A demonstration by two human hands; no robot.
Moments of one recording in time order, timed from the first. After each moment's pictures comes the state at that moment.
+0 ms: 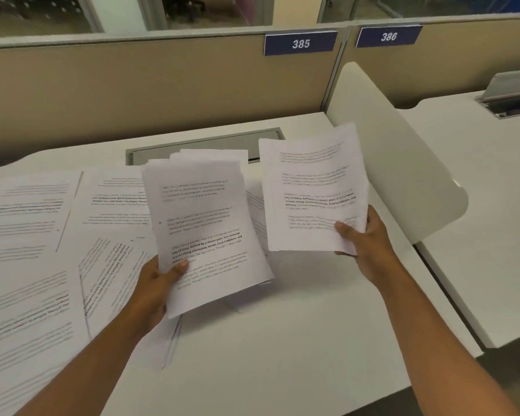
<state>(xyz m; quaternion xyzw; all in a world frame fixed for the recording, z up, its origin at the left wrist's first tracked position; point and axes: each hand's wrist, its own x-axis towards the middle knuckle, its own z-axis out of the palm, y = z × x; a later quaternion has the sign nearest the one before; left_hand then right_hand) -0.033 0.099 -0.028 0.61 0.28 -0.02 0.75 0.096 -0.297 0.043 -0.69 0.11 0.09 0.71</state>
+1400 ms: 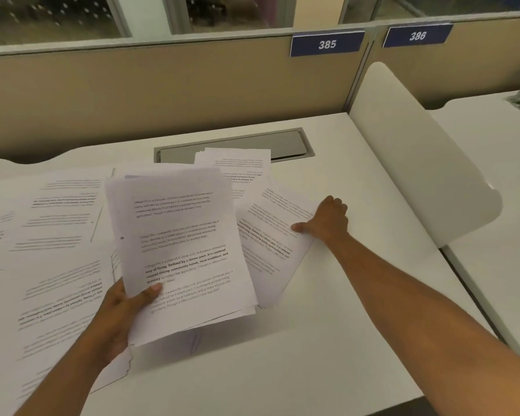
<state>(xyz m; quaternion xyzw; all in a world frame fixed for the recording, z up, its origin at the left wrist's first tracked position) -0.115 0.178 -0.004 0.62 0.27 -0.02 0.74 0.168 -0.176 -0.006 -0.98 0.07 0.16 0.13</state>
